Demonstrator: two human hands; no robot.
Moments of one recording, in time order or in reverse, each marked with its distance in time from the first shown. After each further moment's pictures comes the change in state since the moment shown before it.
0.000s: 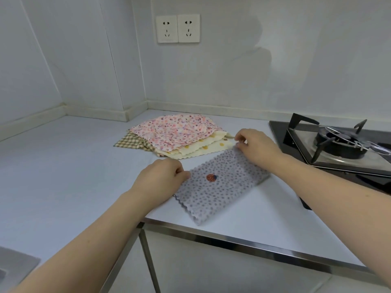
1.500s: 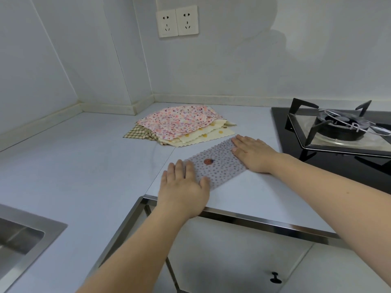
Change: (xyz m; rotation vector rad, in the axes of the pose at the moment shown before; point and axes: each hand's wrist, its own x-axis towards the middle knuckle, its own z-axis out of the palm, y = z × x) left_hand -0.054 0.057 0.045 0.175 -0.162 -0.183; right_hand -0.040 0.018 0.018 -0.246 -0.416 -0.105
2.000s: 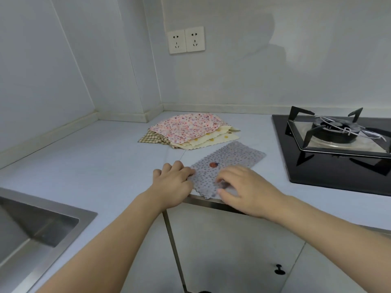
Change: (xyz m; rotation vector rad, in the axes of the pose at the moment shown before) left_hand -0.016 -0.048 -0.038 0.062 -0.006 0.169; right_hand -0.118 -0.091 0.009 0.215 0.393 -0.393
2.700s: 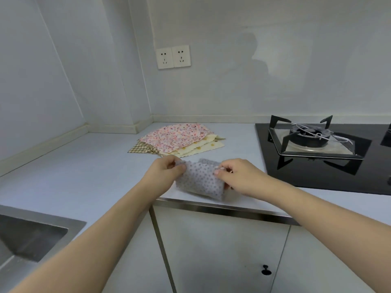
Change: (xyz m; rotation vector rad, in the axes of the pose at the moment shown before) left_hand -0.013 0.016 -0.034 -0.871 0.206 0.008; right_hand 0.003 0.000 -0.041 0.394 -0.013 0.382
